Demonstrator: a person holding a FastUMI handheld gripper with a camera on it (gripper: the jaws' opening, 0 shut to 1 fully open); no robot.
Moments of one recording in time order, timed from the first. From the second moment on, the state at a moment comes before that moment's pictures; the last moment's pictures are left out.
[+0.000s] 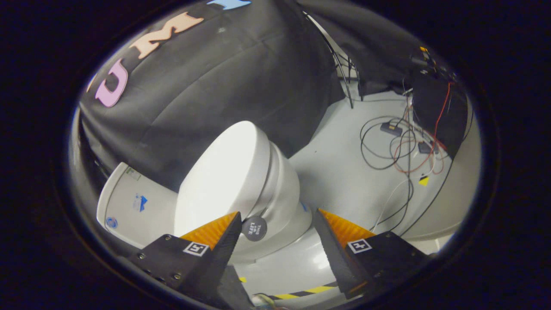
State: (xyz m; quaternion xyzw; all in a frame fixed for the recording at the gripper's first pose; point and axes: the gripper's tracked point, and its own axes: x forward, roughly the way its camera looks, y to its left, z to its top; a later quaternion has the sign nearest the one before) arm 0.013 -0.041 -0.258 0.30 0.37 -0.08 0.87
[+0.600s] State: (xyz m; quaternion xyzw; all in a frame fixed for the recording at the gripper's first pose) arm 0.045 0.007 -0.300 0.48 0.40 -0.07 0.78
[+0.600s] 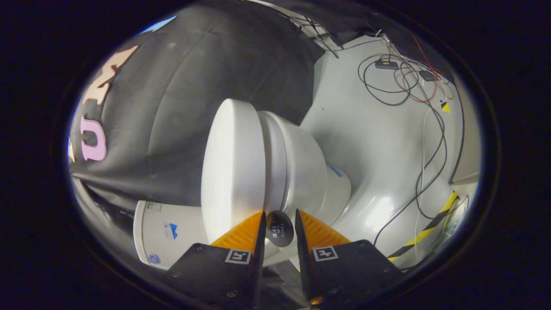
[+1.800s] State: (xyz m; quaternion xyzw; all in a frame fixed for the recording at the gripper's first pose) arm 0.045 0.018 -0.247 0.38 0.38 -0.02 0.84
